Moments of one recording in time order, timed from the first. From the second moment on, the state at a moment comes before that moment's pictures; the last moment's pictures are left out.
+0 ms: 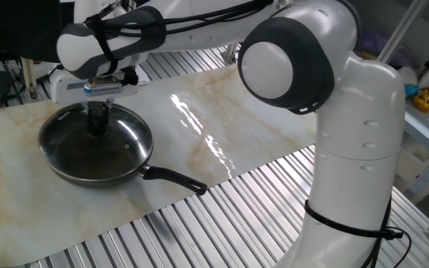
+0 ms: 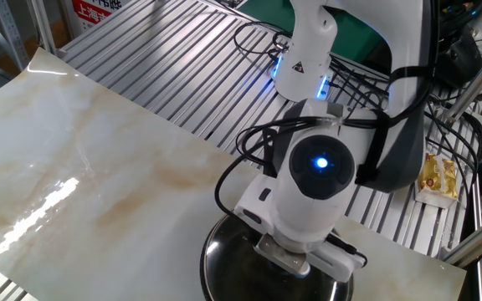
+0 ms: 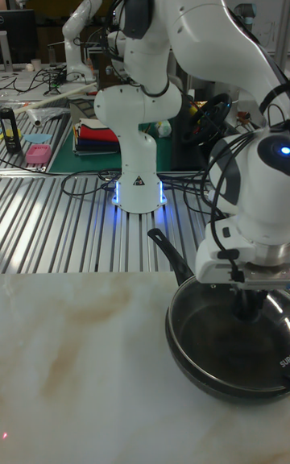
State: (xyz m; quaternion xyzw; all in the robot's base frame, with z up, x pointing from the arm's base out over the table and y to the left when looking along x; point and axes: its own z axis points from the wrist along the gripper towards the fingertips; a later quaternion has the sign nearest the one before) arm 0.583 0.205 0.182 -0.01 -1.00 -0.02 0.06
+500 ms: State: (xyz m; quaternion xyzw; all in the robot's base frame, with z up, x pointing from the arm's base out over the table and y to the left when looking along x) arm 0.587 0.202 0.184 -0.01 -1.00 -0.01 0.07
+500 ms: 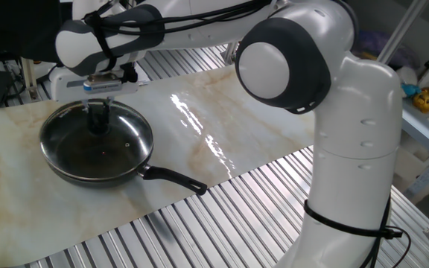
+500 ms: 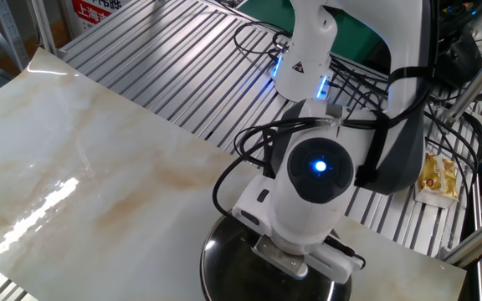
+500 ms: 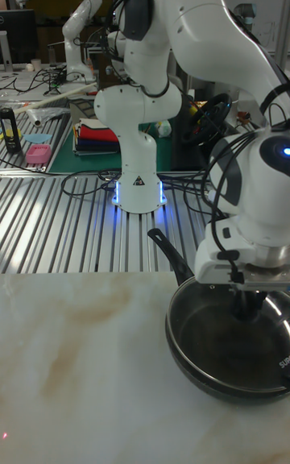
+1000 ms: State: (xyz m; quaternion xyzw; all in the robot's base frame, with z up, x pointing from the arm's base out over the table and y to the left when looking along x) arm 0.587 0.201 0.181 -0.02 -1.00 -0.01 0.07
